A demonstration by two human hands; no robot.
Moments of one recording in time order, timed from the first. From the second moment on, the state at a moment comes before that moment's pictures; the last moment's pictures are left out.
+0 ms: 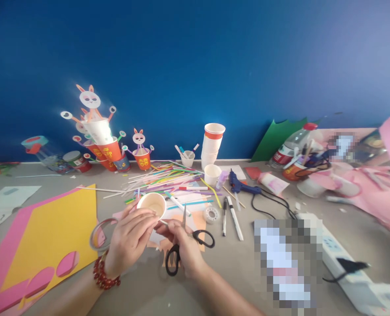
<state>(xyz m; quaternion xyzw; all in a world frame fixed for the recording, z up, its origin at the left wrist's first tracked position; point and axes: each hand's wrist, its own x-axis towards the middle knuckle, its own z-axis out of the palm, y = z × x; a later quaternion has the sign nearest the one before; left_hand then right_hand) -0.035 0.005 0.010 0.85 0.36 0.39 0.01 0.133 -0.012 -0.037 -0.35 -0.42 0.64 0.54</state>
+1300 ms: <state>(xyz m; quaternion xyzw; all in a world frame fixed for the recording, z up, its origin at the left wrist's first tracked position) -0.030 0.005 0.001 0.82 0.41 0.40 0.01 0.143 -0.002 -0.039 -0.38 -0.65 0.42 0.51</state>
